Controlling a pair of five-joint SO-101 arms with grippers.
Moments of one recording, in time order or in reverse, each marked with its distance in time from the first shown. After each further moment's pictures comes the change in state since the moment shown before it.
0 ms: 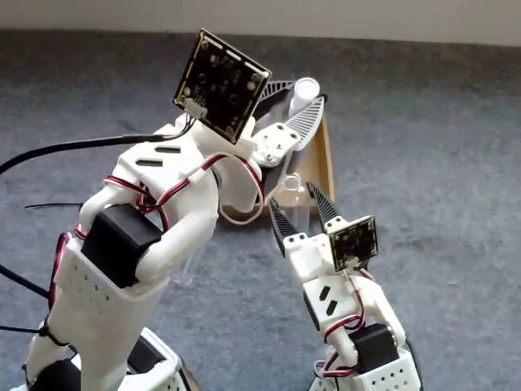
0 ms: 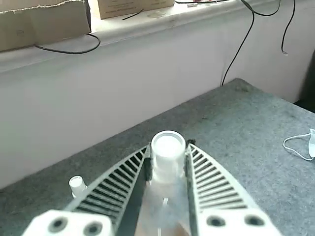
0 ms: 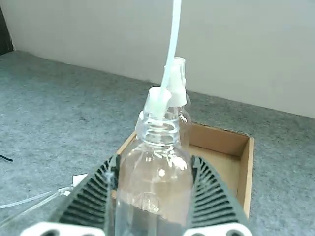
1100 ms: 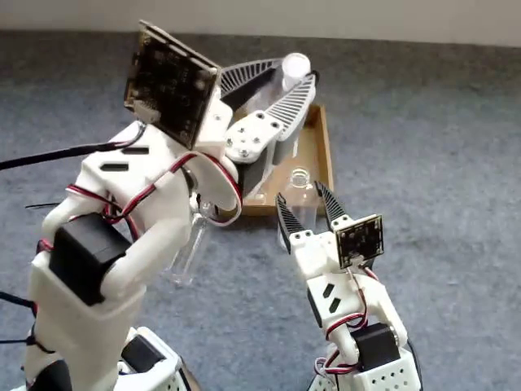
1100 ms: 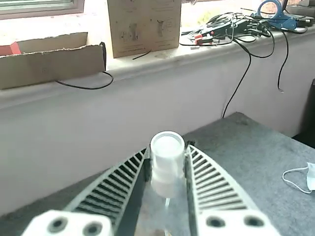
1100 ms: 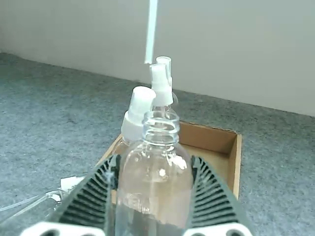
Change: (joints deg) left arm -0.5 0.0 -8.2 1.2 0.2; right arm 2.5 0.0 0.0 0.0 -0.3
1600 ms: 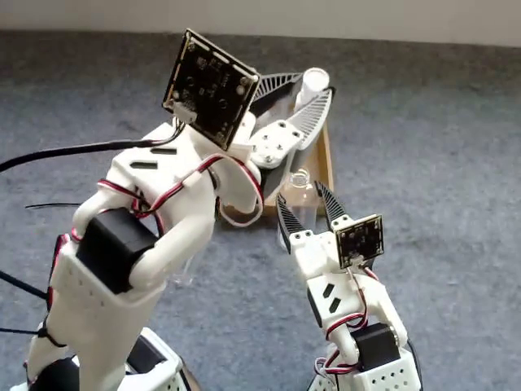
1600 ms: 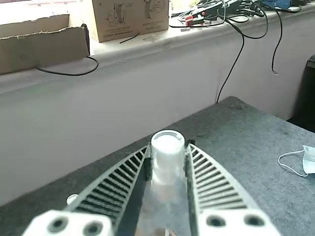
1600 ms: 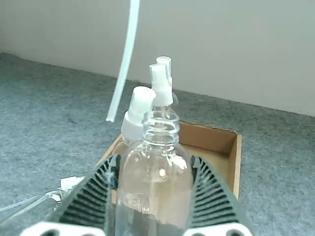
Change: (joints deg) left arm 1.7 0.0 5.8 -3.3 -0.1; right arm 0.0 0.0 0.0 0.0 0.0
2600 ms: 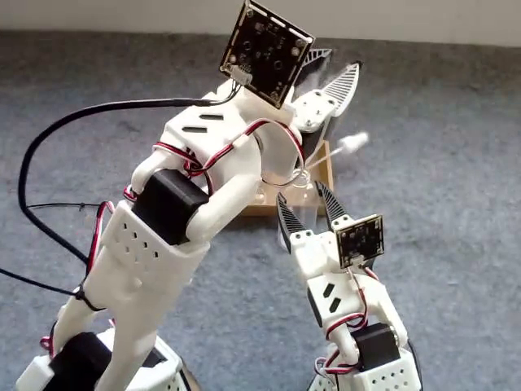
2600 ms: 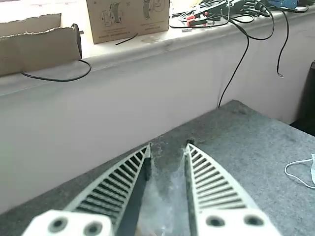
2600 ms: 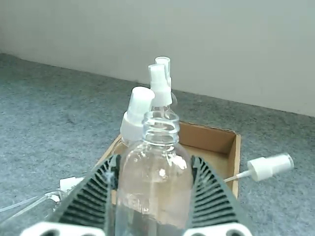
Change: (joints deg) left arm 0.0 11.6 -3.6 -8.4 0.0; right arm 0.2 0.0 0.0 0.0 0.0
